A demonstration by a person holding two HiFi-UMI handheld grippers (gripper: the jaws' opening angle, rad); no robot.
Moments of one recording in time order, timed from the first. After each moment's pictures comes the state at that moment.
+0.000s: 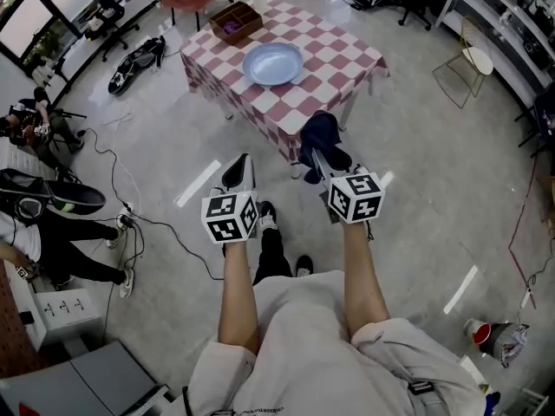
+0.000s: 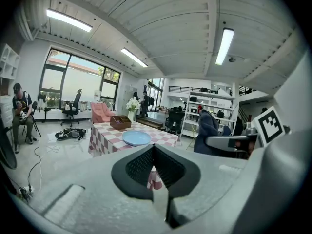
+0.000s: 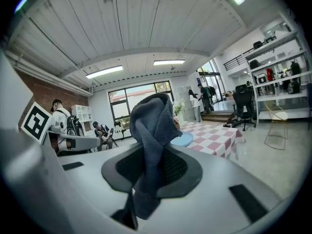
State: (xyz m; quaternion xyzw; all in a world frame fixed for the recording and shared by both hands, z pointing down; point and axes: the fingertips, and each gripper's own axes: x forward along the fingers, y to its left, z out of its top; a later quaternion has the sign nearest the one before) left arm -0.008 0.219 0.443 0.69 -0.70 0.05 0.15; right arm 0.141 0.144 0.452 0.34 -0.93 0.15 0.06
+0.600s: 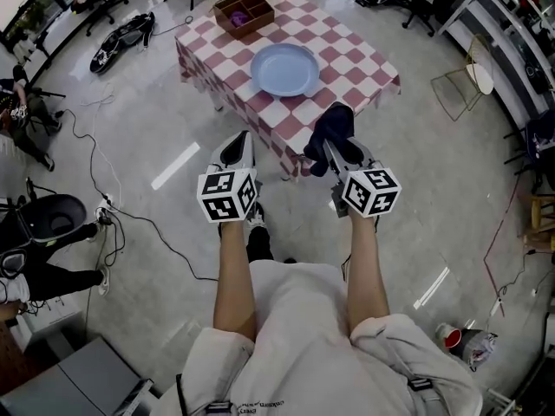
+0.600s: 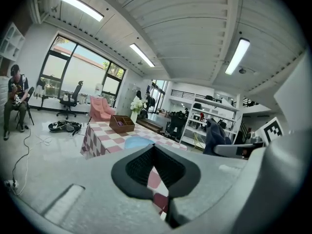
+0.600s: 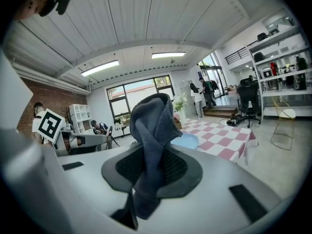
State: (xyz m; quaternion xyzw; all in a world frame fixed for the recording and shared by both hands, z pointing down) left arm -0.101 0.096 0.453 0.70 -0.69 0.00 0.19; right arm 0.073 0.035 0.460 0.32 -0.93 0.17 0.08
